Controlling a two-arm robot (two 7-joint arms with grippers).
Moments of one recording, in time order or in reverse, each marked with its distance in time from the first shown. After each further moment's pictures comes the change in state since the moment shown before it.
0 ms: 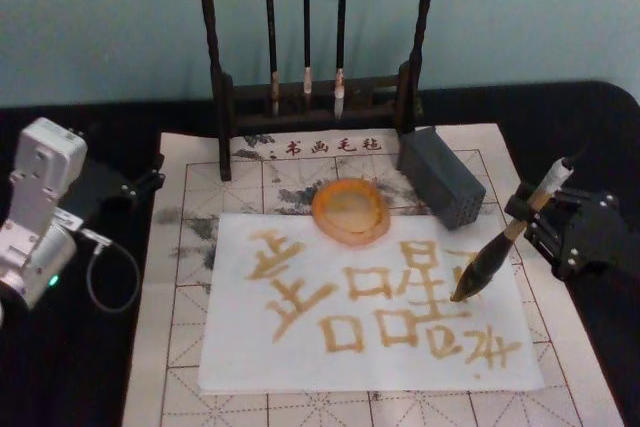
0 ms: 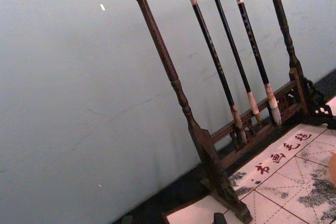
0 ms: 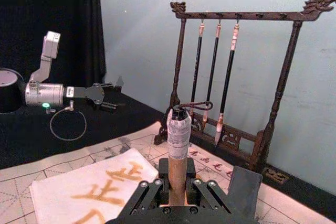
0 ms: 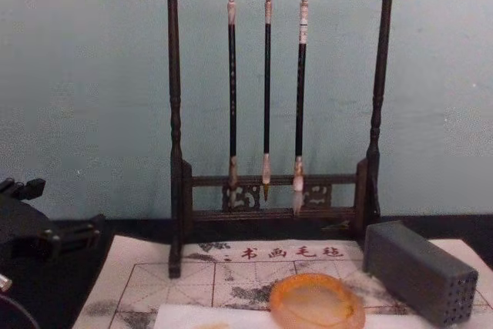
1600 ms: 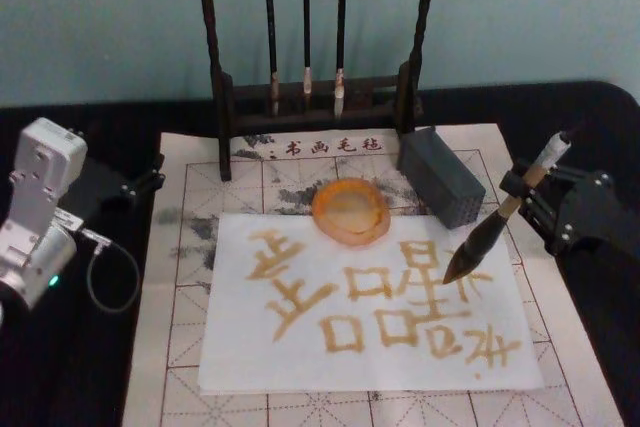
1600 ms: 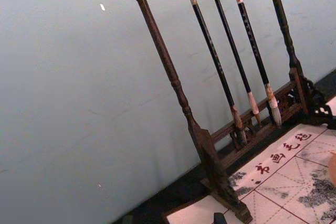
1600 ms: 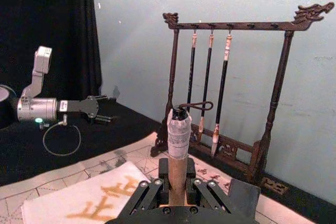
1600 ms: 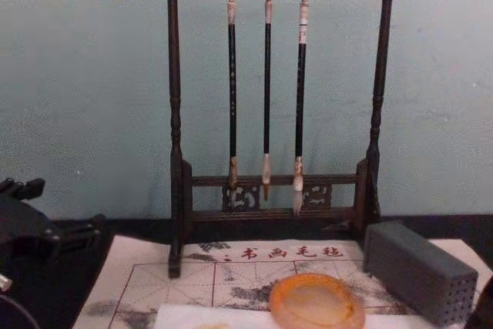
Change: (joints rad) left arm 0.000 0.000 0.000 0.000 0.000 0.000 0.000; right arm 0.052 -0.005 -0.029 0.006 0.036 0.022 -0.024
